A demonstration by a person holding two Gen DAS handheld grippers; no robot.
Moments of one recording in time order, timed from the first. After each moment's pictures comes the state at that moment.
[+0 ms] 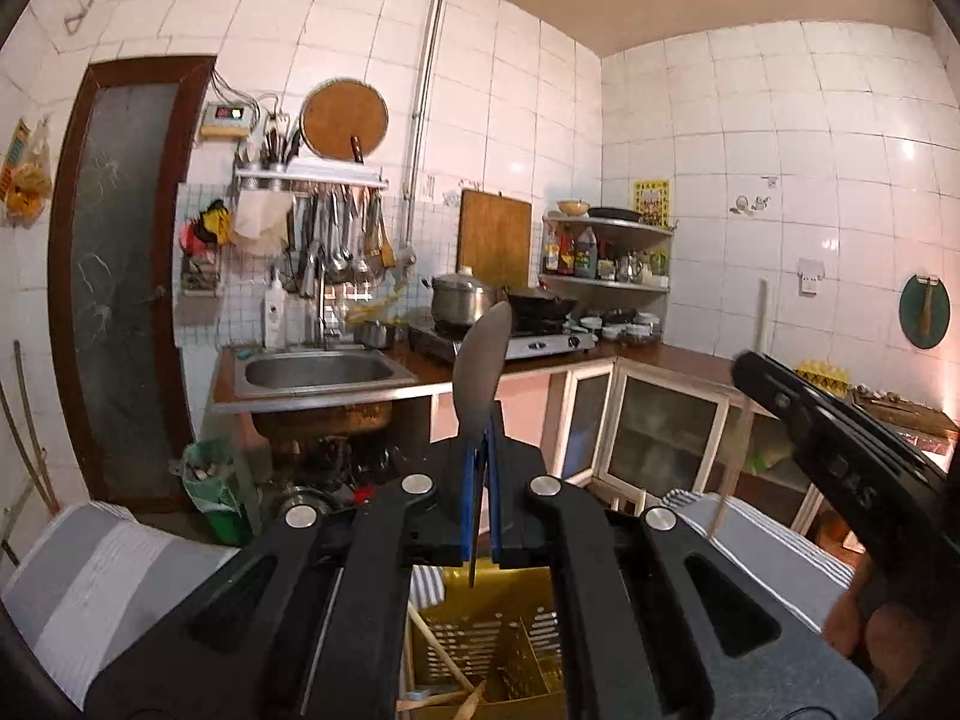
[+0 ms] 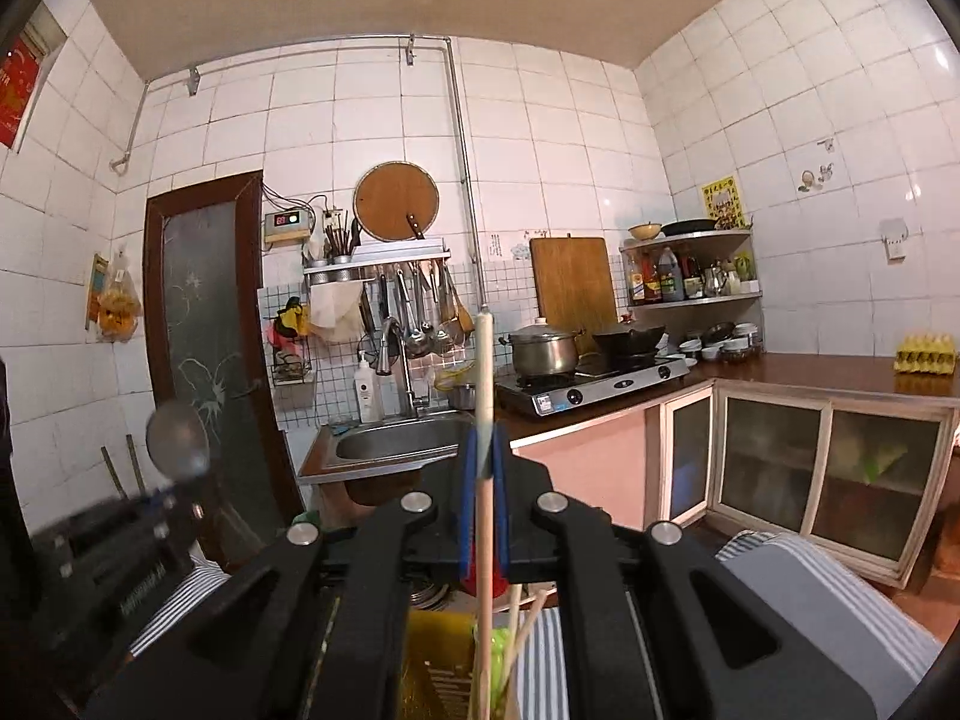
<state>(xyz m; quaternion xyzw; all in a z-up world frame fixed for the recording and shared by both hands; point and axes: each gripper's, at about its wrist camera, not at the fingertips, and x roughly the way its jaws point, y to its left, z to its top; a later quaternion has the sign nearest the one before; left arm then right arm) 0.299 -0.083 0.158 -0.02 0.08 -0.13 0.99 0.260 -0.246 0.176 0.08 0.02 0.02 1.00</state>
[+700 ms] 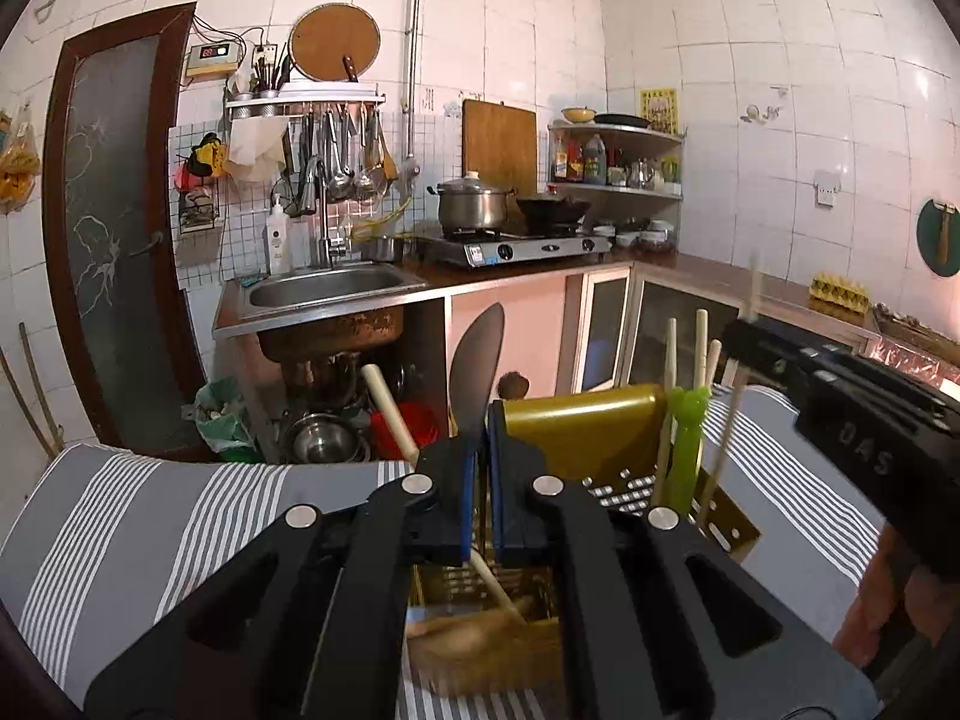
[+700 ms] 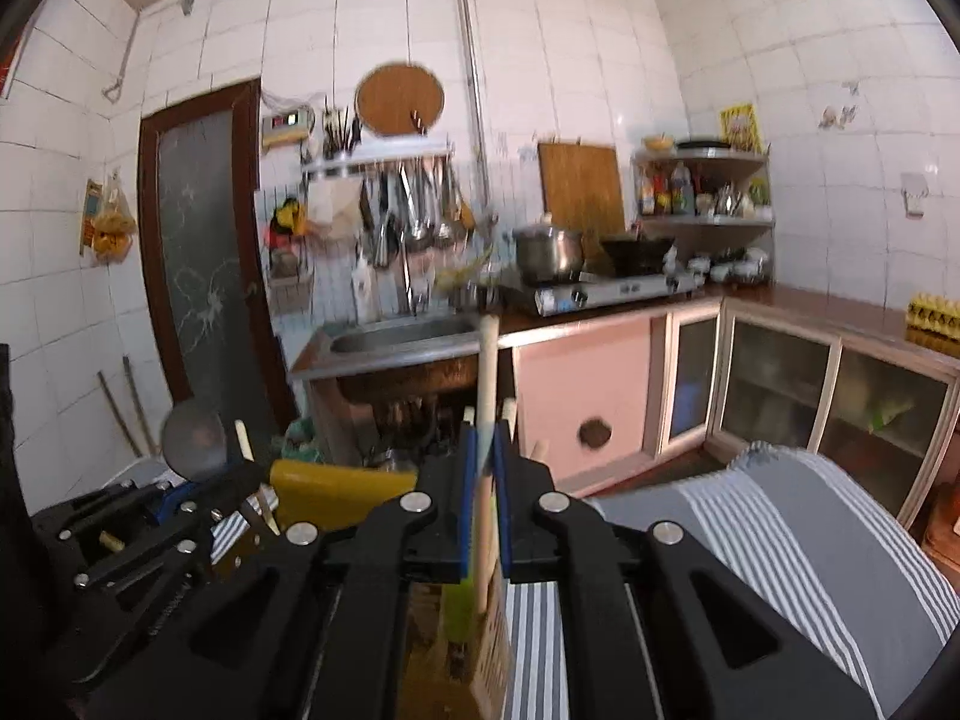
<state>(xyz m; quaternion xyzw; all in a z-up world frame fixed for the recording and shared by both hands) 0.319 -0.086 0.086 0.02 0.18 -0.11 0.98 0.289 -0.244 0.105 0.06 0.14 0.03 0.99</state>
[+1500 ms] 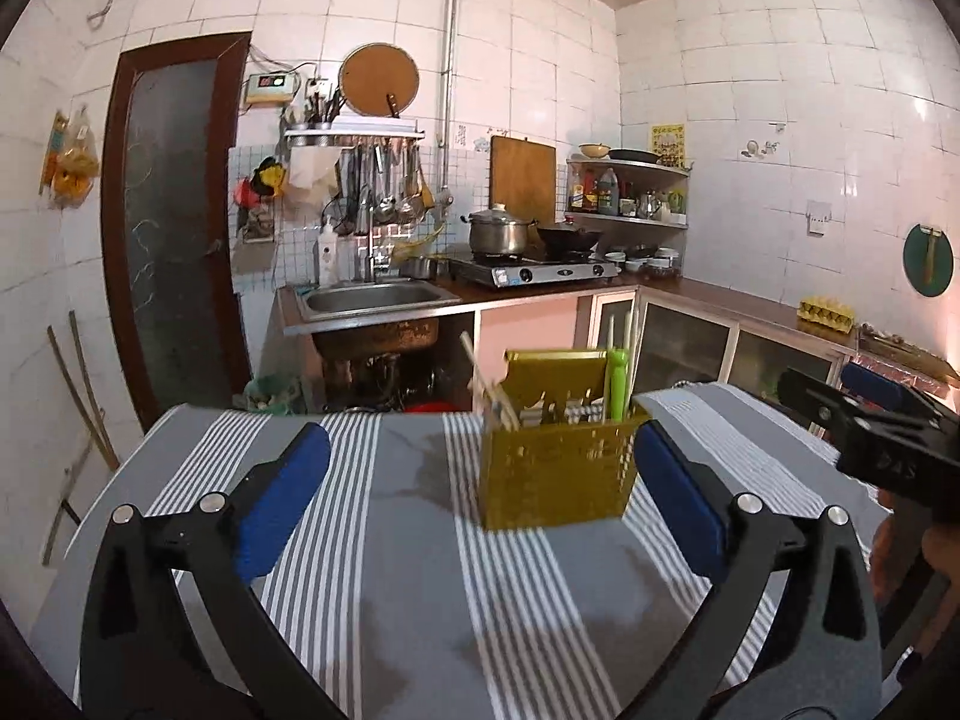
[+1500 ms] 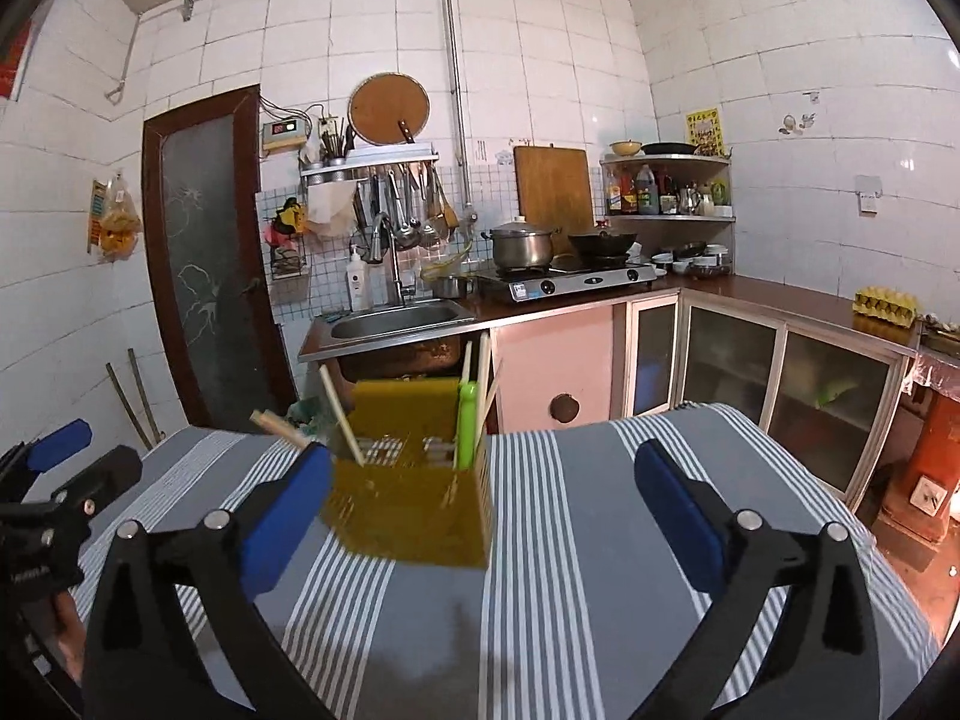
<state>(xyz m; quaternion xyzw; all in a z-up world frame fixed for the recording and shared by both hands) 0.117 -0.008 0.124 0.00 0.15 -0.09 0.98 0.096 -0.241 0.125 0.06 0.14 0.00 0.99</state>
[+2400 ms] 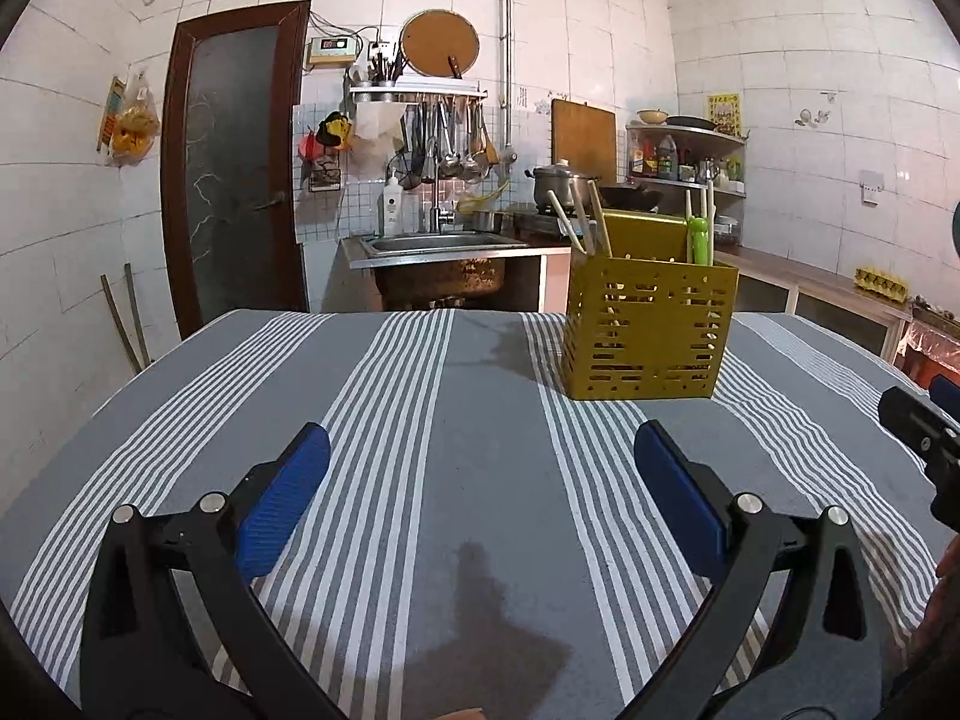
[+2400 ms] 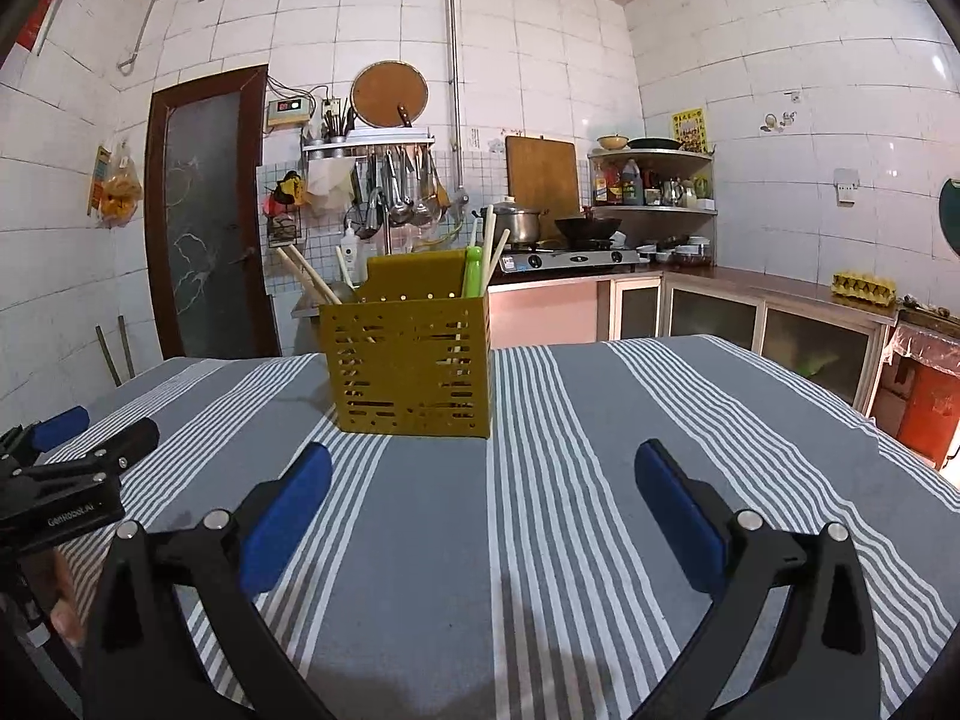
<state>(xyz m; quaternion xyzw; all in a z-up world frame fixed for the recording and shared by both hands) 0.096 0.022 0.012 0.01 0.17 -0.01 0.99 0.036 -0.210 0.012 0.04 0.13 -0.02 0.99</state>
